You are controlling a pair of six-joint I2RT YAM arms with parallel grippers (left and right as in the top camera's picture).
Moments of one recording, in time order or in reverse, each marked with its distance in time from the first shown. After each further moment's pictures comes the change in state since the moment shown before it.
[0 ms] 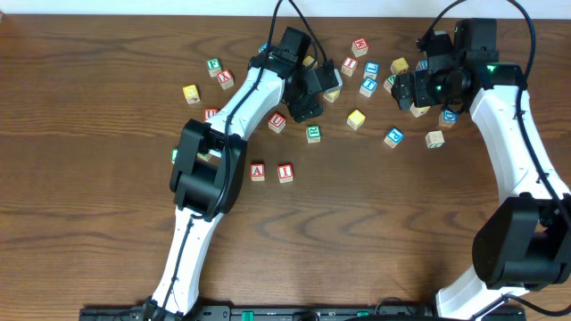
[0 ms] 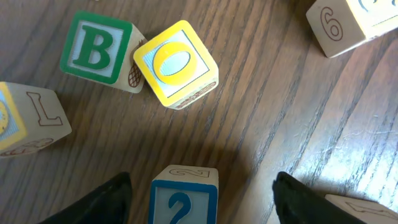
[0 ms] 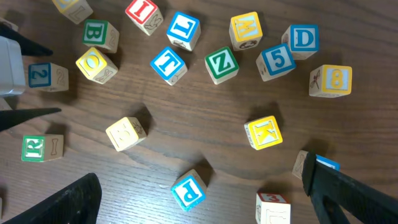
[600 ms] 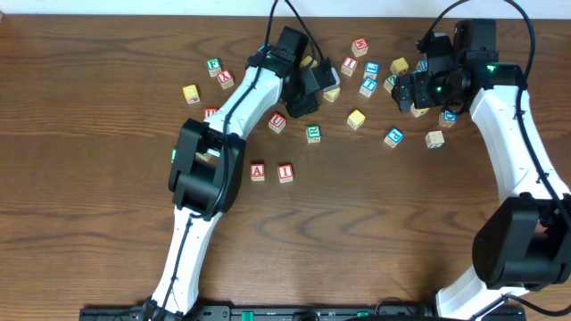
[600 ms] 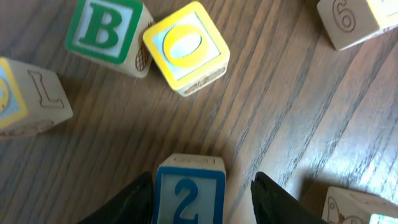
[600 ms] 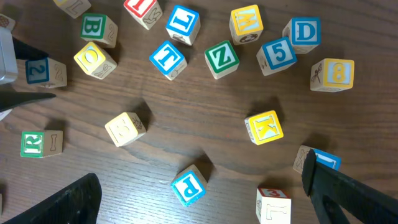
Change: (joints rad) left arm 0.012 0.000 0.000 -0.016 0.000 -0.030; right arm 0.000 0.000 0.000 -0.015 0.003 0.000
